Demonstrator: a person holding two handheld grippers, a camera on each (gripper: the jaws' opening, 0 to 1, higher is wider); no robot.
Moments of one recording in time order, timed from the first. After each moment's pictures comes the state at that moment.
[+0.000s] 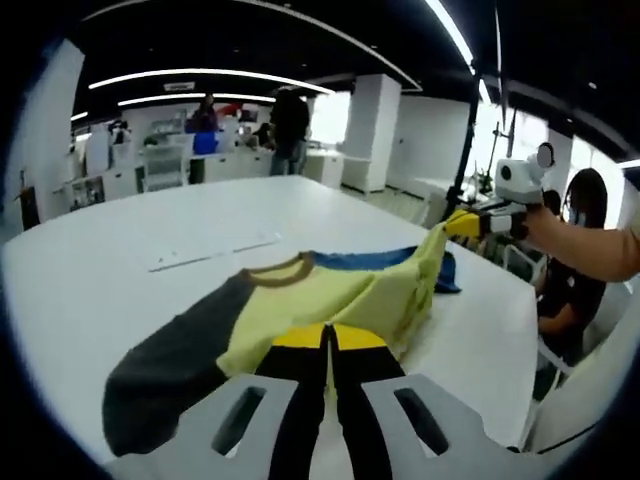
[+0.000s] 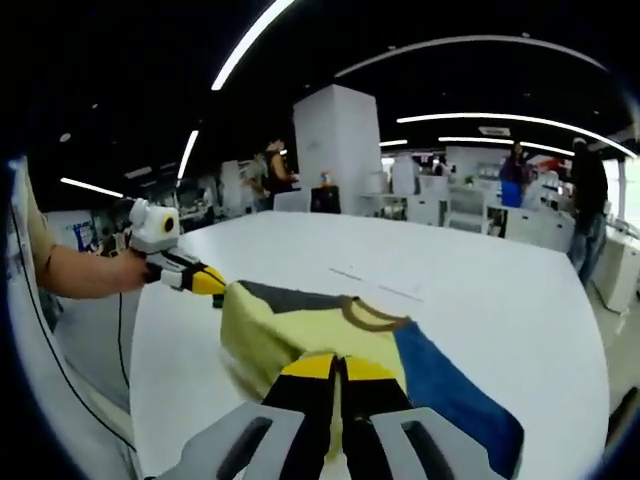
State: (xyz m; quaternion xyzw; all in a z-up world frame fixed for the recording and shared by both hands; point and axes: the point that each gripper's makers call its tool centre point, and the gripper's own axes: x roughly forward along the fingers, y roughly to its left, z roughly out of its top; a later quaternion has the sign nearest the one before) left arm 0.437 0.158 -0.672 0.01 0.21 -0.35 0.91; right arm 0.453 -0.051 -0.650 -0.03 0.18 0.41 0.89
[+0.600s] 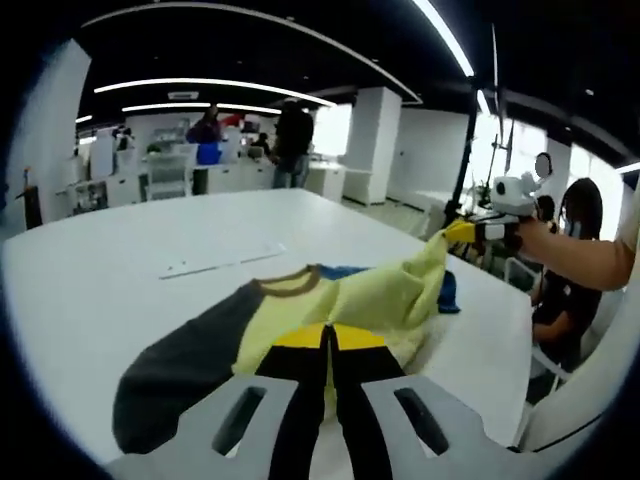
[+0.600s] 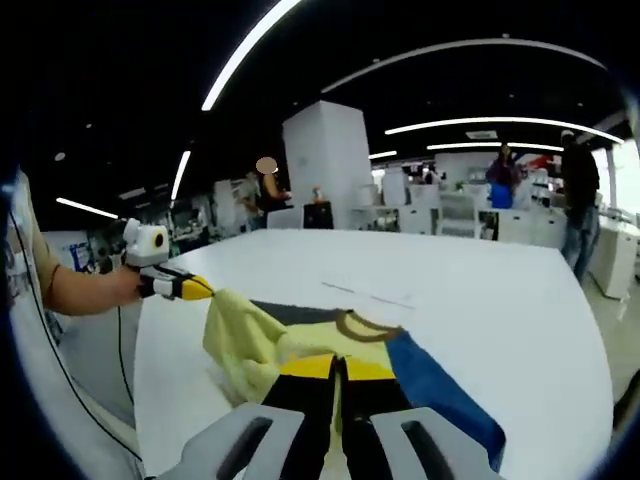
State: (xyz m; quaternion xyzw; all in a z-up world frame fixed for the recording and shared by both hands) left arm 0.439 0.171 -0.666 -0.01 0.20 -0.34 0.92; right arm 0.463 -0.065 -0.655 0.00 0.18 0.39 0.90
